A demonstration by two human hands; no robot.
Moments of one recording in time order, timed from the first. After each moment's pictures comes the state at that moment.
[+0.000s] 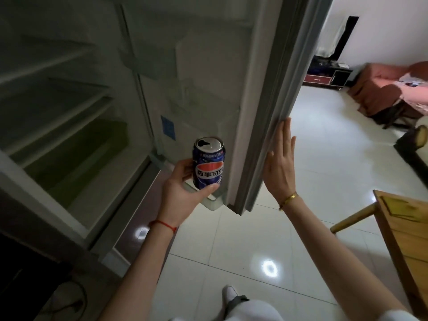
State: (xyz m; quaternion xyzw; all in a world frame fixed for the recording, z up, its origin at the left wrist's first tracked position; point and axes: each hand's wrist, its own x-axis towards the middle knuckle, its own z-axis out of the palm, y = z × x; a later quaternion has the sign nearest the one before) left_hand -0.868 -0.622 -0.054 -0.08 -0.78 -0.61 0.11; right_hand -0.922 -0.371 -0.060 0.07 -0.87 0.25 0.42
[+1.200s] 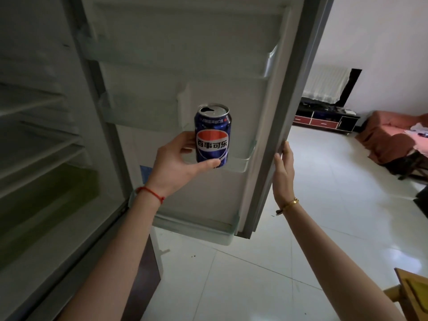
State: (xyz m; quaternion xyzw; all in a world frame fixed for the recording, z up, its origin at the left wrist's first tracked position) left_hand -1.077 -0.506 0.064 -0.15 -0.80 -0.54 0.21; right_hand -1.134 -0.247 -0.007 -0.01 -0.71 0.64 0.28
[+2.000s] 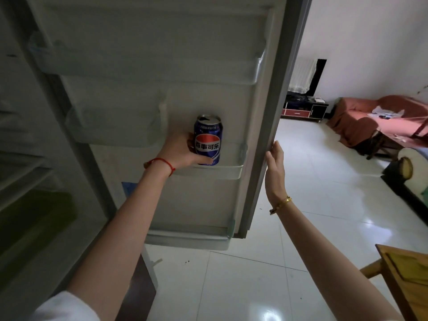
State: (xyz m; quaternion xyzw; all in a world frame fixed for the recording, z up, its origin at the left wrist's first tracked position) left_hand -1.187 -0.490 0.085 -0.19 -0.89 -0.42 0.02; right_hand -1.152 -0.250 0.000 -0.05 -0.70 0.66 0.29
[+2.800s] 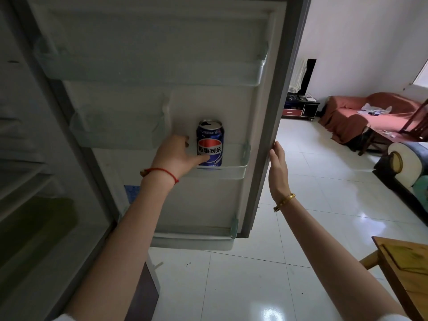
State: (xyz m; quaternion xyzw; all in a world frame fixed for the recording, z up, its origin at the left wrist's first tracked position) left_hand -1.168 -0.508 0.086 -0.12 -0.94 -0.32 0.09; right_hand -1.147 -0.255 0.003 -0.09 -0.72 0.63 0.29
